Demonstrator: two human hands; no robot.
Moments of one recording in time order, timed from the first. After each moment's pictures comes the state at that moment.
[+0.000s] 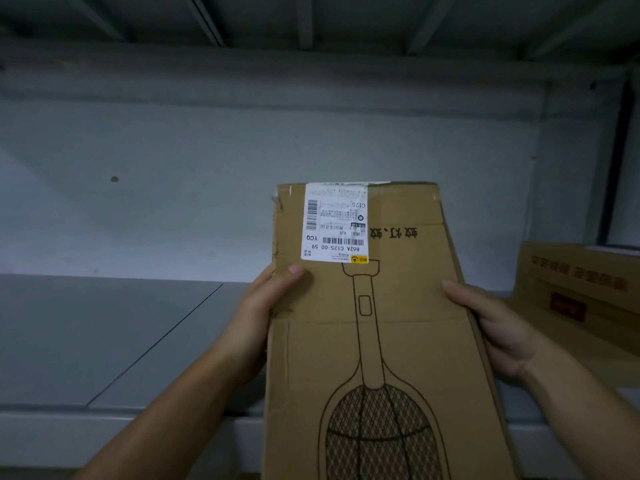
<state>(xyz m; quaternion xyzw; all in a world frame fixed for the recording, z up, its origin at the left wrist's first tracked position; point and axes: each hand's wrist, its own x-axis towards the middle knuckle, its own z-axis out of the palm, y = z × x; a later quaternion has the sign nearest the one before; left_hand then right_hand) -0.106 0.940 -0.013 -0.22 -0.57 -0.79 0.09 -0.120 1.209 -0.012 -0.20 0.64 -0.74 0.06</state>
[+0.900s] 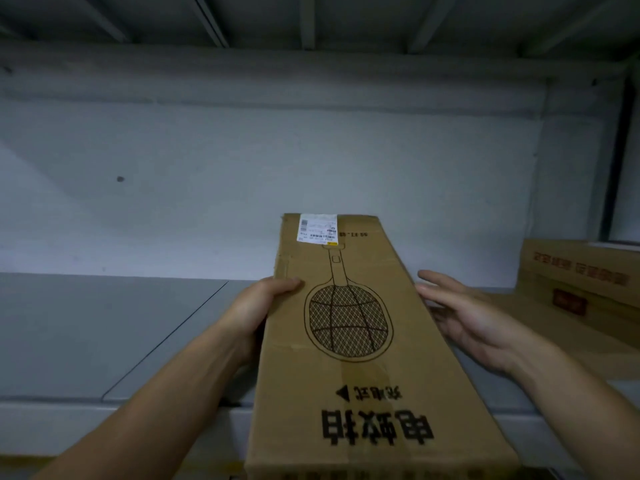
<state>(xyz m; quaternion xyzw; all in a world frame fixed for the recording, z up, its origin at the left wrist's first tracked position) -0.134 0.918 -0.018 -0.02 -0.64 -0.76 -0.04 -0.141 1.199 -0.021 -0.09 0.69 -0.71 -0.03</state>
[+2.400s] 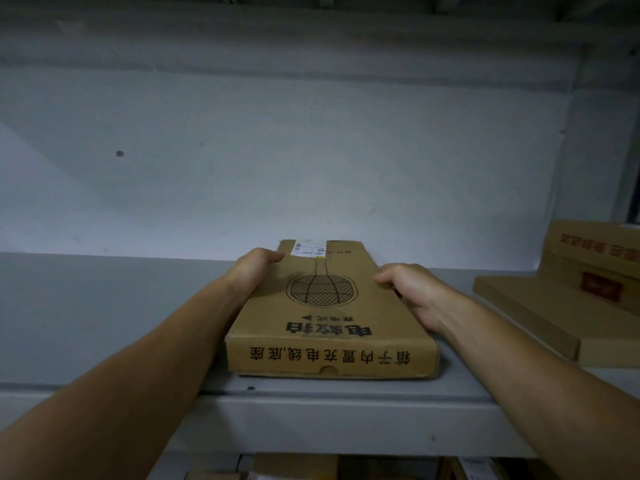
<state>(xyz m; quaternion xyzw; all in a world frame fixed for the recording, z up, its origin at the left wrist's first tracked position) -0.196 0.869 -0.015 0.07 -0.71 -0.70 0.01 -0.190 1.104 -0.020 0.02 0.76 -0.65 0.04</state>
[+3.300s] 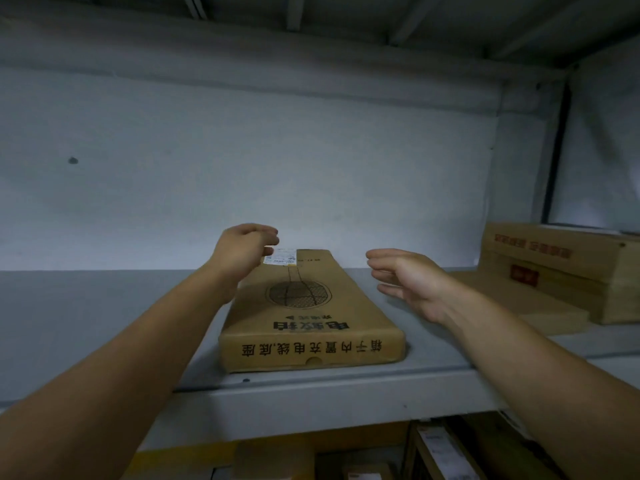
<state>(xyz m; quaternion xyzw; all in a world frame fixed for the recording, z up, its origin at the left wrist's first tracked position) -0.162 0.882 0.014 -0.09 -0.75 -0.64 0.17 -0.145 1.125 -0.006 -0.02 0.74 -0.66 -0.09</state>
